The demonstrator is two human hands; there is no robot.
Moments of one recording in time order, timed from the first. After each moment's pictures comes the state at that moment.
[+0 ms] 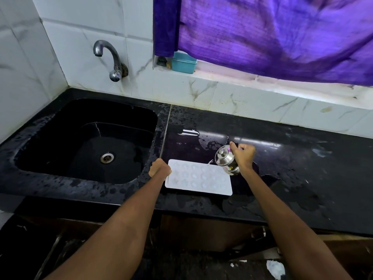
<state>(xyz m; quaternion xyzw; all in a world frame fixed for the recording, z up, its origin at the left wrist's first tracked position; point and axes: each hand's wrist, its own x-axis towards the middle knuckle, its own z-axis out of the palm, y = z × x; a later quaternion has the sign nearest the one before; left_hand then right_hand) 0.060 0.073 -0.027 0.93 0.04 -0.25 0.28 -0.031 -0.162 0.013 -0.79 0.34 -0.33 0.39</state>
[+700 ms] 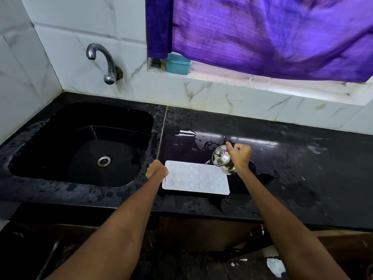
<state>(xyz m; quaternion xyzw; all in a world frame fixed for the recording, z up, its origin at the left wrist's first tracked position) 0.058 0.072 -0.025 0.93 0.03 -0.25 0.27 -0.035 -0.163 0.010 -0.79 0.33 -0.33 0.39</state>
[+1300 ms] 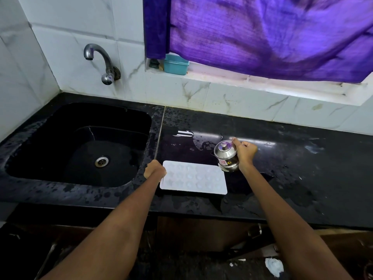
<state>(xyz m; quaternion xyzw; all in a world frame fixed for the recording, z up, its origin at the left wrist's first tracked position) 0.057 0.070 -0.023 0.94 0.03 -0.24 0.24 -0.036 -0.185 0.017 -0.66 0.40 -0.36 0.52</state>
